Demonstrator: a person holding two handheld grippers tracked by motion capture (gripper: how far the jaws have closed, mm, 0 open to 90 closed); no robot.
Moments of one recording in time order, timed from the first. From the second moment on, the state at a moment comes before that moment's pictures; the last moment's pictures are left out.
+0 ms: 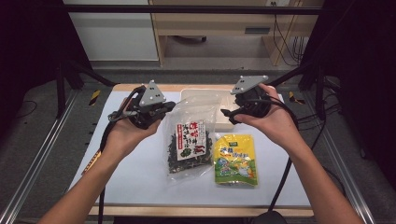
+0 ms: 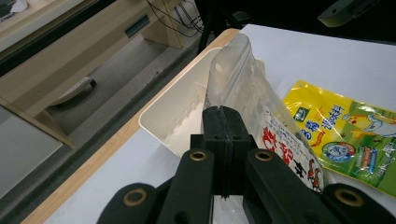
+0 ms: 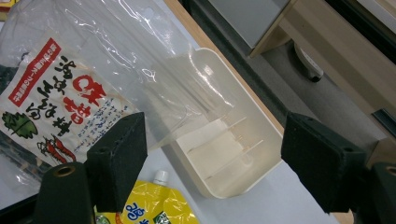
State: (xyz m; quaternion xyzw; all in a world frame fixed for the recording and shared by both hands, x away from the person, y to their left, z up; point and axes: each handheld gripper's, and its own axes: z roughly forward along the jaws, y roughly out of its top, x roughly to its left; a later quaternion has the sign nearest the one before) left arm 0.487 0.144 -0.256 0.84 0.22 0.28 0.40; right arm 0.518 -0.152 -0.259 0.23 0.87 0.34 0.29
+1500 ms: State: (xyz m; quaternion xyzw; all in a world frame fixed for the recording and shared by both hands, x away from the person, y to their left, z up) left arm 0.469 0.124 -0.246 0.85 0.18 0.27 0.42; right arm 0.548 -0.125 -0.271 0.16 0.90 0.31 0.26
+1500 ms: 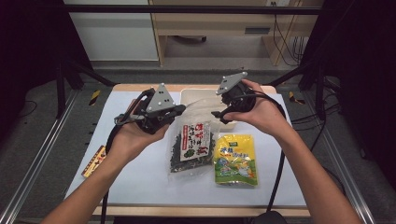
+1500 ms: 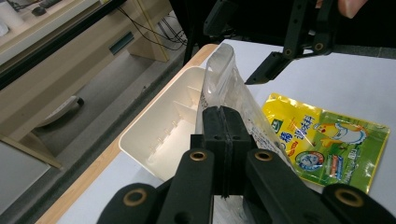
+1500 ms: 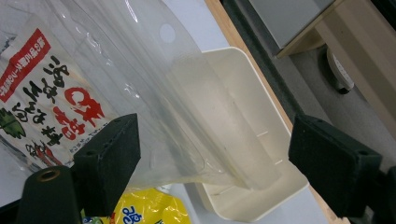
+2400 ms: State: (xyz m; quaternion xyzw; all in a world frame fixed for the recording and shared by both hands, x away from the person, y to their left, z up) left arm 0.472 0.128 -0.245 0.84 0.19 0.28 0.43; right arm 0.558 -0.127 -0.282 0.11 0.93 0.31 0.17
